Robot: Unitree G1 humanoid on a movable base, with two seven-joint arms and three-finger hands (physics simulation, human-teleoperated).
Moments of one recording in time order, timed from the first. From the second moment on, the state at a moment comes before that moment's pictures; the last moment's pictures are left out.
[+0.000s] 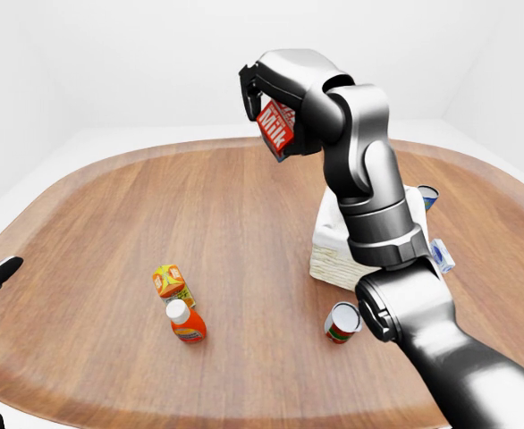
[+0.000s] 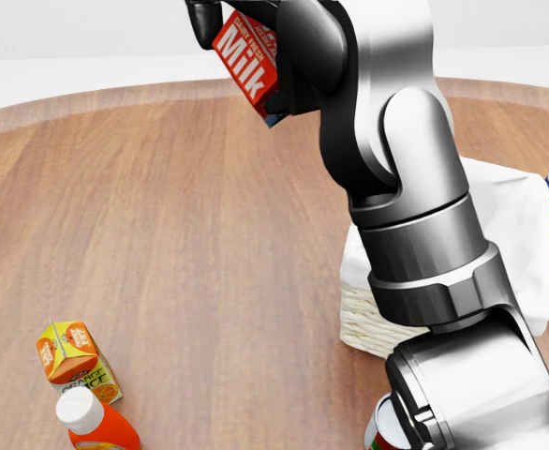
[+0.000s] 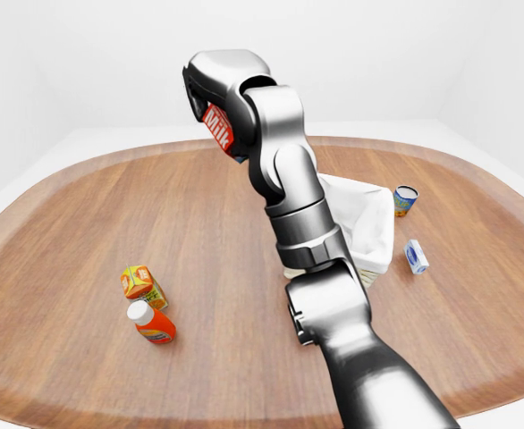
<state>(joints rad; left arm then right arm) -0.26 0.76 0.61 0.80 -0.72 -0.09 -0.03 -1.26 -0.06 0.06 0.34 -1.22 0.09 0.70</state>
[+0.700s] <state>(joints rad) -0.26 0.76 0.61 0.79 -0.72 -0.09 -0.02 -1.18 -0.20 0.00 0.23 -1.23 0.09 0.70</state>
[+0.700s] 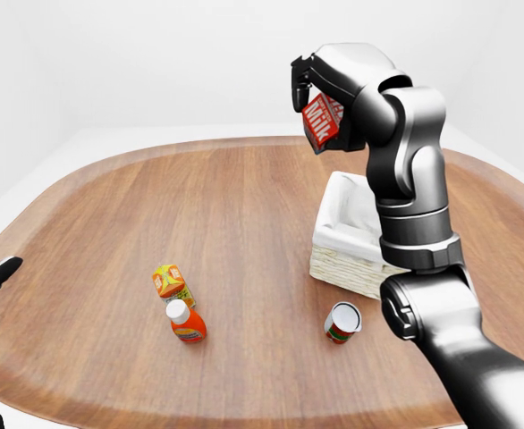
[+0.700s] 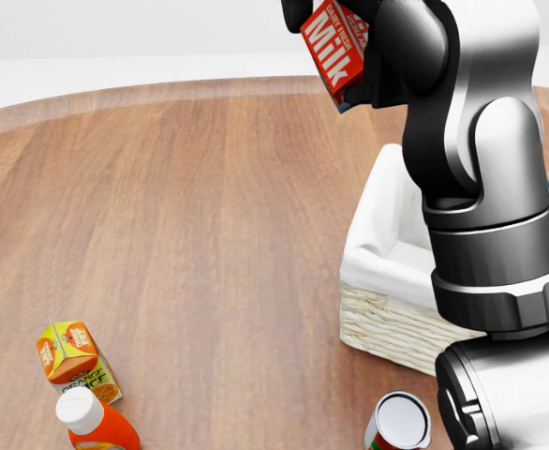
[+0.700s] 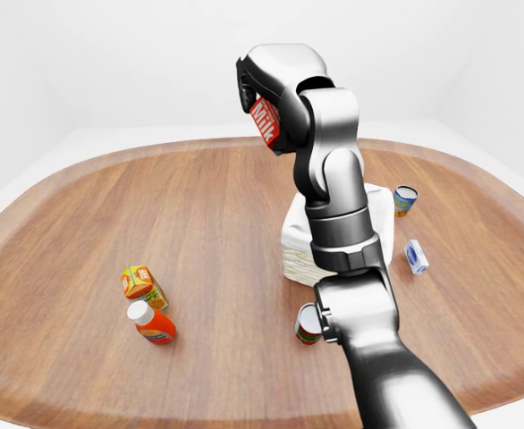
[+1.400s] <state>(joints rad) -0.26 0.76 0.61 0.79 -0.72 -0.09 -0.02 -1.05 -0.30 -0.05 0.25 -1.21 0.09 0.70</state>
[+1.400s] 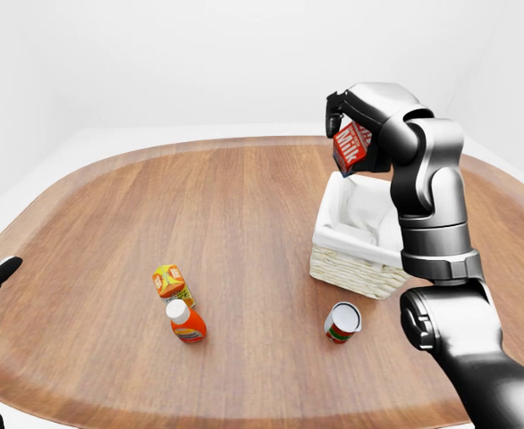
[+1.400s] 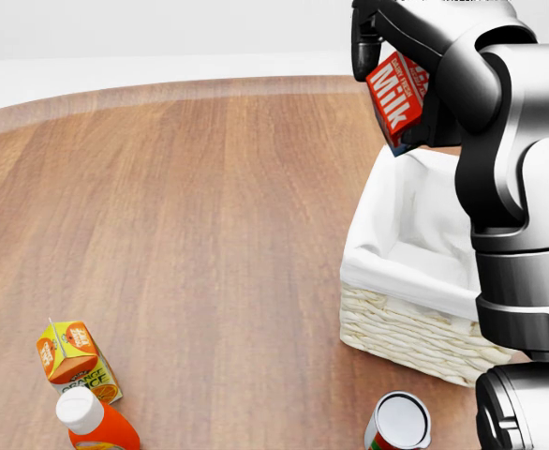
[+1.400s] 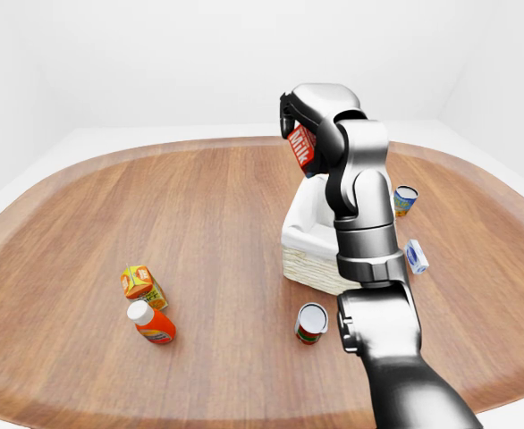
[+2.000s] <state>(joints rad) -0.26 0.76 0.61 0.79 -0.72 -0.09 -0.03 -1.03 -0.37 -0.07 0.34 -1.19 0.09 0.70</state>
